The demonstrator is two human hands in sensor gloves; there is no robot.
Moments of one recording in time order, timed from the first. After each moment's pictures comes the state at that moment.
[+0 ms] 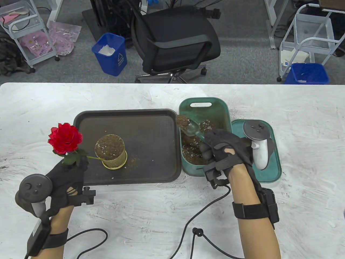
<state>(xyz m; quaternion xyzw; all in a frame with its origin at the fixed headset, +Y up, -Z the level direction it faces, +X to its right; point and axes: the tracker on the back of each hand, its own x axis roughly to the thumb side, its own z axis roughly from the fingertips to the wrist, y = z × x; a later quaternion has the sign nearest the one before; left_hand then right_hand) -0.359 -0.663 -0.204 0.23 0.06 0.41 0.88 0.132 -0.619 -0.287 -0.11 0.19 0.77 0.59</state>
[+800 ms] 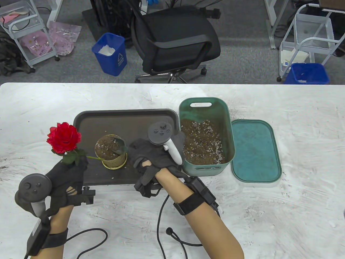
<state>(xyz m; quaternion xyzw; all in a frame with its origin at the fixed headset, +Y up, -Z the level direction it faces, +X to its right) -0.360 -0.663 -0.204 0.23 0.07 0.41 0.88 -0.060 -0.626 -0.293 0.06 0.17 0.89 0.42</state>
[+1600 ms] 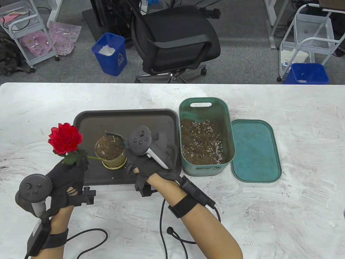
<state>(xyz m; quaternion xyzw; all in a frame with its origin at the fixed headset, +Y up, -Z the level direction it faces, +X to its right) -0.360 -0.663 -0.204 0.23 0.07 0.41 0.88 -0.086 -0.604 -0.278 0.11 0.03 0.96 0.25</state>
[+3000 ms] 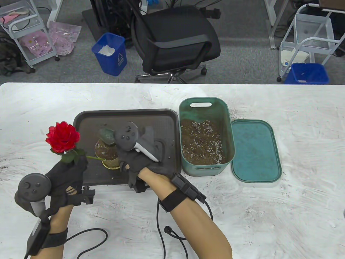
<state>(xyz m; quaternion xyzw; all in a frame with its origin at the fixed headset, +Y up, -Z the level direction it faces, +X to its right) -0.361 -0.664 -0.205 0.22 0.07 0.42 0.88 -0.121 -0.598 -0.293 0.16 0.07 0.96 0.21</state>
